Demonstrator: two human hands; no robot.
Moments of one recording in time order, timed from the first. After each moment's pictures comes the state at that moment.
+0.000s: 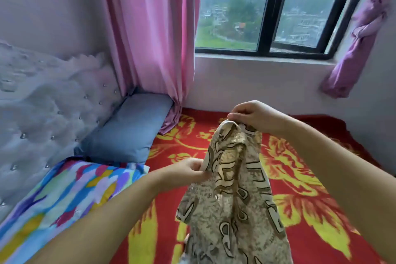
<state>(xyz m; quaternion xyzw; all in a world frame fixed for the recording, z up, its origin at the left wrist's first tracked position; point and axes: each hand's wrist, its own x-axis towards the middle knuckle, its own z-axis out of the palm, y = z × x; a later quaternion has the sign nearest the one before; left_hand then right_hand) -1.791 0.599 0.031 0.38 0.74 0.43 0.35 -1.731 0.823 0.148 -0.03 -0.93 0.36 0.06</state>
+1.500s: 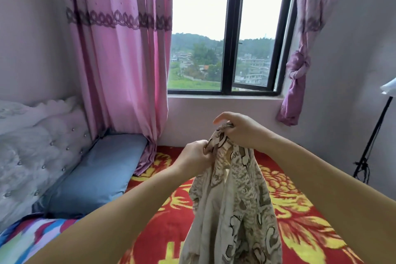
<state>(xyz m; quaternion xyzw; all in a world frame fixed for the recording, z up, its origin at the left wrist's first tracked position) -1.765 0.659 0.139 0.41 0.81 0.42 0.01 -1.671 0.785 0.219 -0.11 -0.94 0.27 0.18</state>
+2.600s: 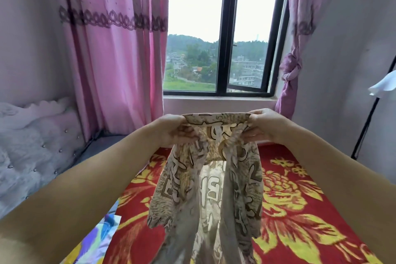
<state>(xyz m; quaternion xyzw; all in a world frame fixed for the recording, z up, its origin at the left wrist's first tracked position) -1.817 0.635 0.213 0.19 0.62 0.65 0.39 -1.653 0.826 0.229 -0.25 -0.77 0.57 0.16</state>
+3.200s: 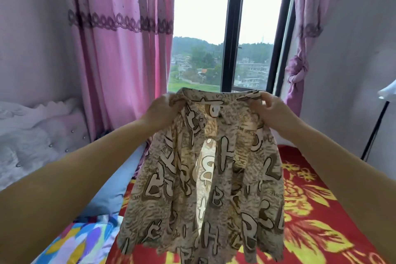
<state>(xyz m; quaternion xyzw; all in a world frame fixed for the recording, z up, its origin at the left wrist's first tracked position) -1.830 0.608 0.234 0.41 0.79 0.44 -0.08 -1.648 0.822 0.245 -0.12 -0.84 0.42 0.32</state>
